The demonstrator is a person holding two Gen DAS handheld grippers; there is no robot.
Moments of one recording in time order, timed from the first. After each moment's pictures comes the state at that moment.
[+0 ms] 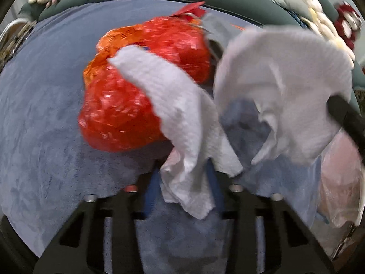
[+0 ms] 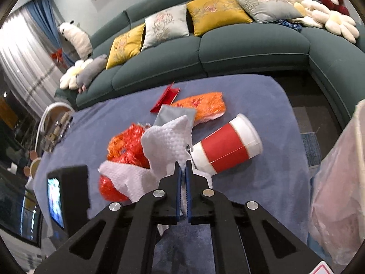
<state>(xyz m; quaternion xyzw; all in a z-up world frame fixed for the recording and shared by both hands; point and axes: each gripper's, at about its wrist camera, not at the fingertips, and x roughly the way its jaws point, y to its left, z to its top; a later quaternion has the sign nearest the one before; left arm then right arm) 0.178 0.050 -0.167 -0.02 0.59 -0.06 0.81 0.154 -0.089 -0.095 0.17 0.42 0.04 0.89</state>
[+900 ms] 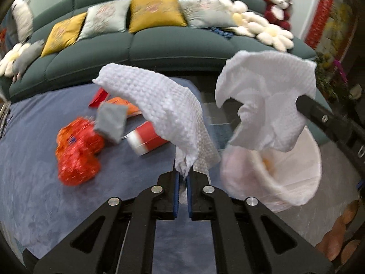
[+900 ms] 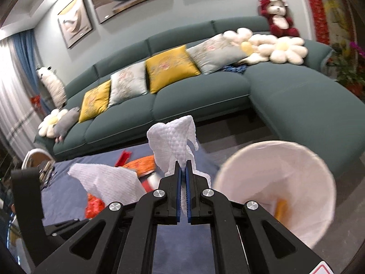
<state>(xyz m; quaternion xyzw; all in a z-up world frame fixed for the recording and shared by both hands) 0.103 -0.091 -0.023 0.05 0.46 -0.21 0.86 0.047 -0.220 0.010 0.18 0.30 -0.10 0.93</state>
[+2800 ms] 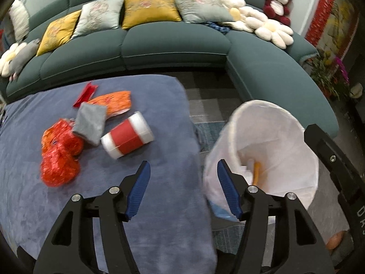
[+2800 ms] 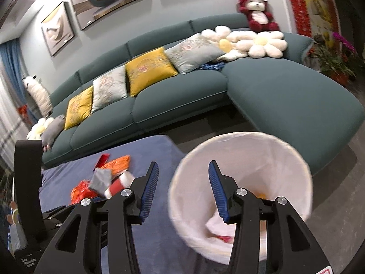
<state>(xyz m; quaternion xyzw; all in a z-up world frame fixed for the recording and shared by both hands) 0.118 -0.125 -0.040 0.05 0.48 -0.19 0.86 0.028 -0.252 -0.013 0.19 0.30 -0.14 0.92</state>
